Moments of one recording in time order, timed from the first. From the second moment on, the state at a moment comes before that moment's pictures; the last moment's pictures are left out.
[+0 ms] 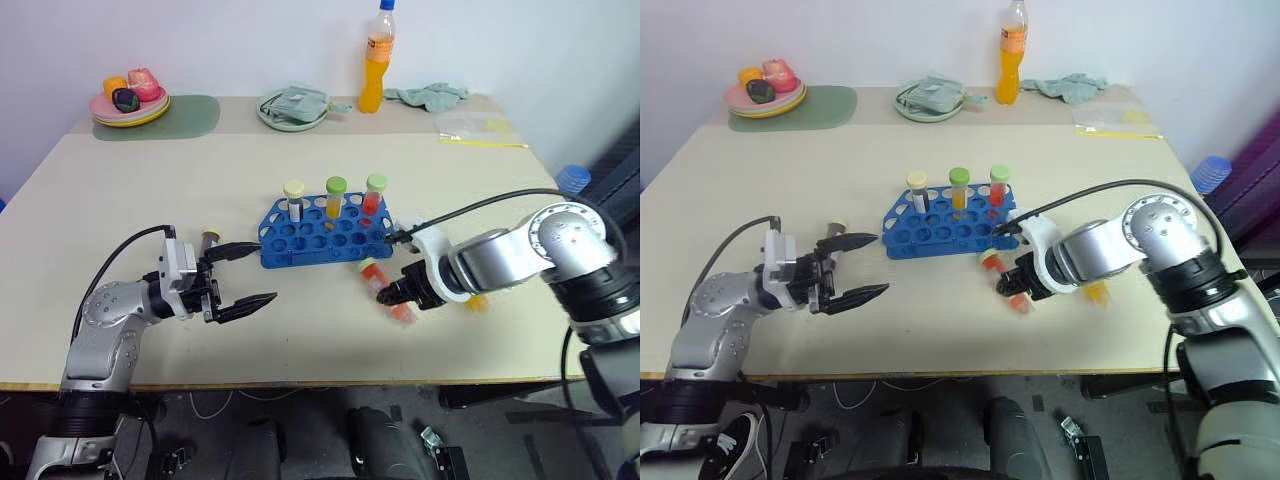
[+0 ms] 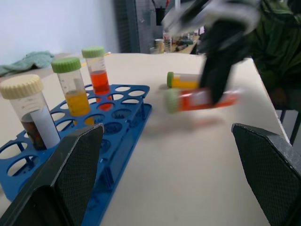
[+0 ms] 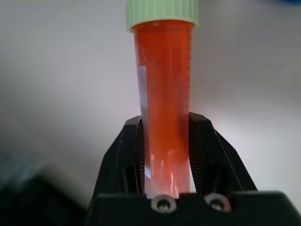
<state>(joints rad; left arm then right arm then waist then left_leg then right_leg) -0.23 0.58 0.10 -0.01 -0.53 0.01 -1.24 -0.89 -0.90 0.40 -0.09 1.96 1.49 -0.40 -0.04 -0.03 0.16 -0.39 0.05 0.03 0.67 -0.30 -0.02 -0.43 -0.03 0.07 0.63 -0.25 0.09</state>
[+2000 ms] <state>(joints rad) -0.37 0.72 0.17 0.18 -0.53 0.03 -1.35 -0.34 -0.12 0.07 0.20 0.14 -0.20 0.28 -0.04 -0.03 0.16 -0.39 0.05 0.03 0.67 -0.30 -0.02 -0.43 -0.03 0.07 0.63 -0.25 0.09</state>
